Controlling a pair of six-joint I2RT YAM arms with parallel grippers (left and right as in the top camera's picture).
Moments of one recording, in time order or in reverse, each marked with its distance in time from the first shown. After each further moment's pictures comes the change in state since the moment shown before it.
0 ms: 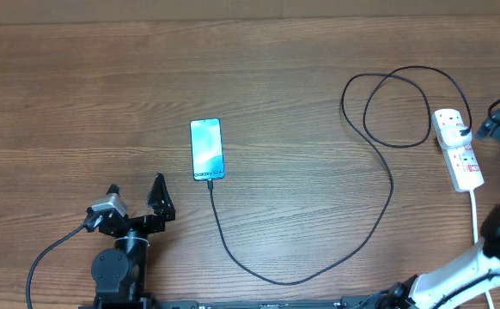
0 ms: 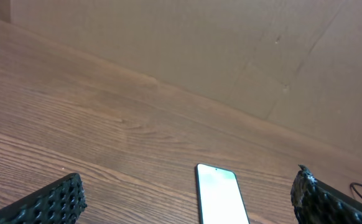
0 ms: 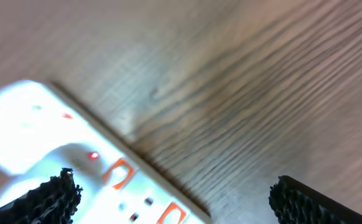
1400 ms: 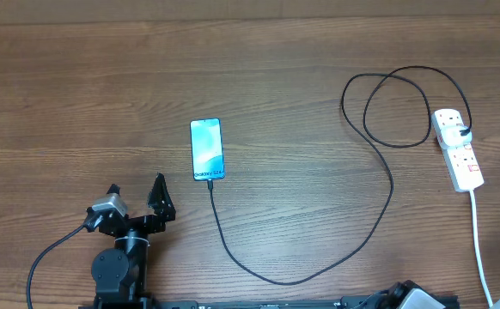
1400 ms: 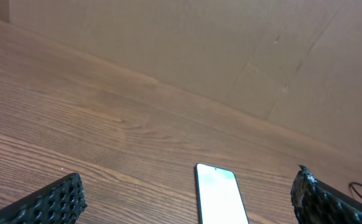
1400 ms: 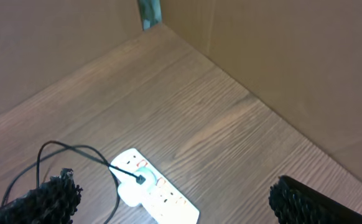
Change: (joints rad) left arm 0.000 0.000 0.000 0.000 0.003 0.000; right arm 0.002 -0.636 0.000 -0.062 -0.005 0.000
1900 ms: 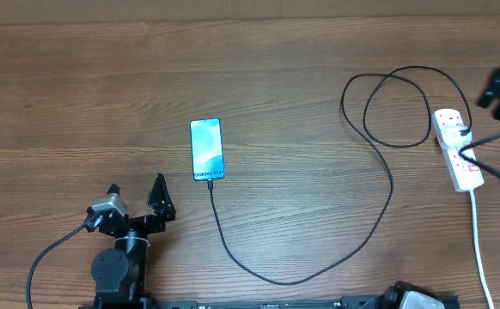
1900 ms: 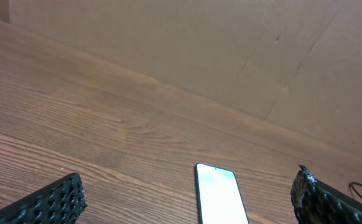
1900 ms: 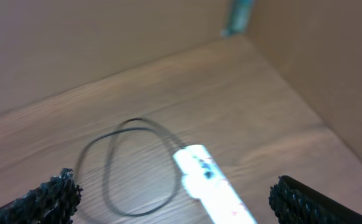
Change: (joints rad) left arm 0.000 0.000 0.000 0.000 0.000 0.000; right arm 0.320 -0.053 0.000 -0.009 -0.001 0.000
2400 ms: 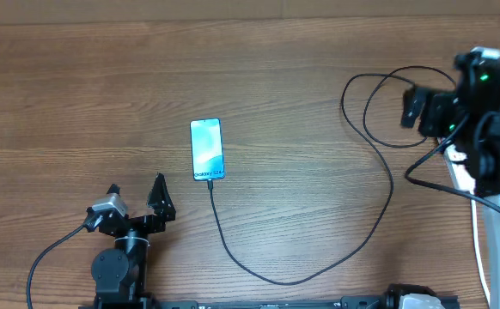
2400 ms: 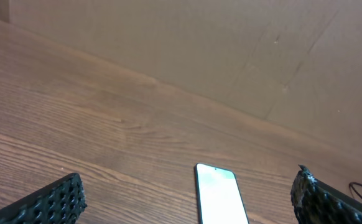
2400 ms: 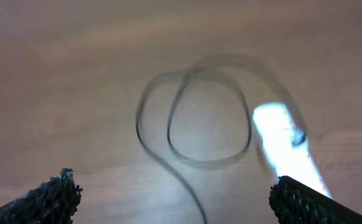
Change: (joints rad) left arm 0.000 0.000 0.000 0.000 0.000 0.000; right arm 0.255 -0.029 -0.227 -0.017 -0.018 0.039
